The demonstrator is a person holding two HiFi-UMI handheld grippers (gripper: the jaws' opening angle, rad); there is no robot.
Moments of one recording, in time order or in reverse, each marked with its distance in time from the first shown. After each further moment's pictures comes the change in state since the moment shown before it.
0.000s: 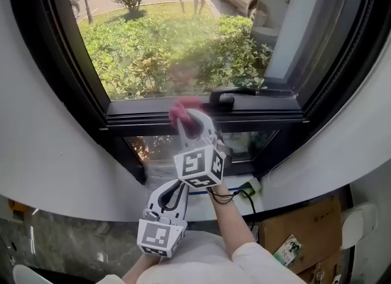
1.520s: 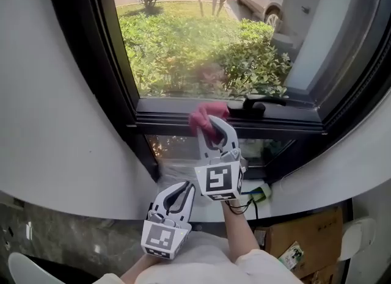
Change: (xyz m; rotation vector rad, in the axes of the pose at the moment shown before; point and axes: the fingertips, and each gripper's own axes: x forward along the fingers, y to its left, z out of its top) left arm -0.033 0.046 0.000 -0.020 0.008 0.014; right arm -0.006 0.028 0.040 0.070 -0.114 -0.024
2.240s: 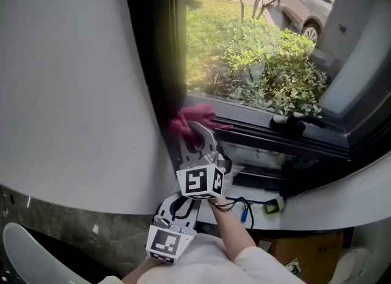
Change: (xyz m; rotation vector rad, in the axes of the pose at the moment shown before) left arm -0.046 0.054 -0.012 -0.054 0.034 0.148; right arm 0.072 0.153 0.039 -0.093 -0.115 0.247
